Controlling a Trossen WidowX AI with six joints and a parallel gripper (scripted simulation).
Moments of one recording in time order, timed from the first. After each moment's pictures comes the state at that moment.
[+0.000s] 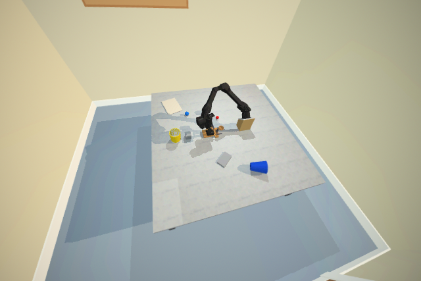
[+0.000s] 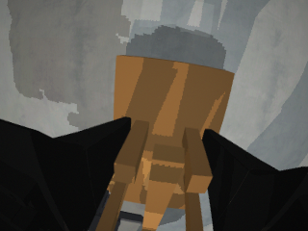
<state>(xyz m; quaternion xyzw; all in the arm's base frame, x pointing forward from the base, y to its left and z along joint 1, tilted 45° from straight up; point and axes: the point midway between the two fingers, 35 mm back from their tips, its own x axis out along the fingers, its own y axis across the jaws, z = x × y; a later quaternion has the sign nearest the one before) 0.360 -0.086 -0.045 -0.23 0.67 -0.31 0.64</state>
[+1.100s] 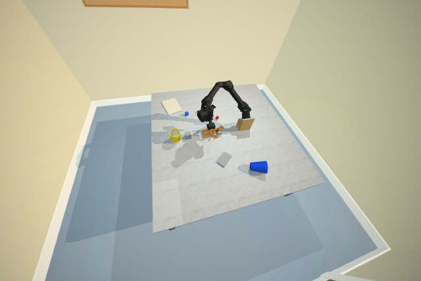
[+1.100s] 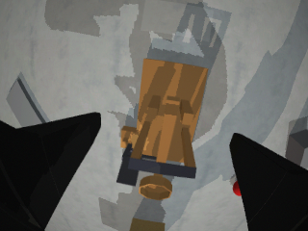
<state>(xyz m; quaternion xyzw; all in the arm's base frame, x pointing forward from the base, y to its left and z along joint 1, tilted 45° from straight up) 0.369 -0.019 0.015 -0.23 0.66 -0.30 0.64</state>
